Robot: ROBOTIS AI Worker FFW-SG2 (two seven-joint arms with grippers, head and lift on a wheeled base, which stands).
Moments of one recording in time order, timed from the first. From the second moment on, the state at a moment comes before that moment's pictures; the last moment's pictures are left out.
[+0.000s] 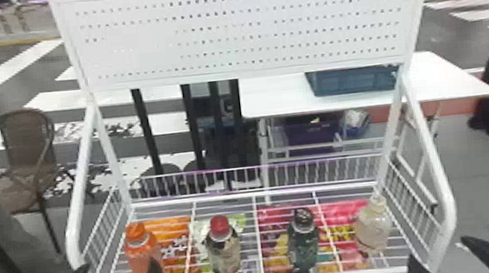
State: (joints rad) left arm 0.64 0.30 -0.13 -2.24 0.13 0.00 0.31; right arm 0.73 -0.19 -0.13 -2.29 -0.21 0.03 0.21
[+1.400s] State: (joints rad) left arm 0.15 0.27 -0.27 -1.40 0.20 -0.34 0.31; right arm 0.74 -0.18 -0.12 -2.28 -0.20 0.03 0.21
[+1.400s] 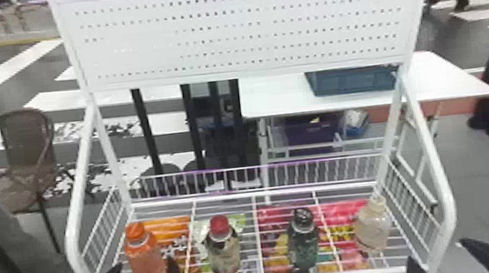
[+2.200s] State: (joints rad) left arm 0.03 0.27 -0.30 -1.25 0.25 -0.38 0.31; right arm 0.74 -0.18 -0.12 -2.28 -0.20 0.03 0.21
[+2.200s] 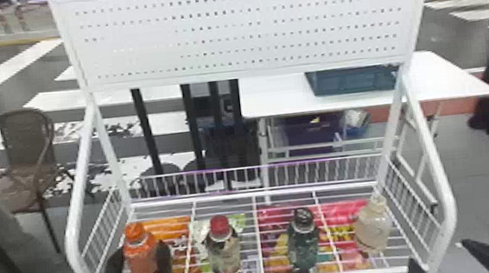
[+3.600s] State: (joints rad) left arm 0.51 0.34 -0.17 -2.11 0.12 -0.08 0.34; right arm 0.71 -0.20 -0.12 -2.27 -0.20 0.04 0.20
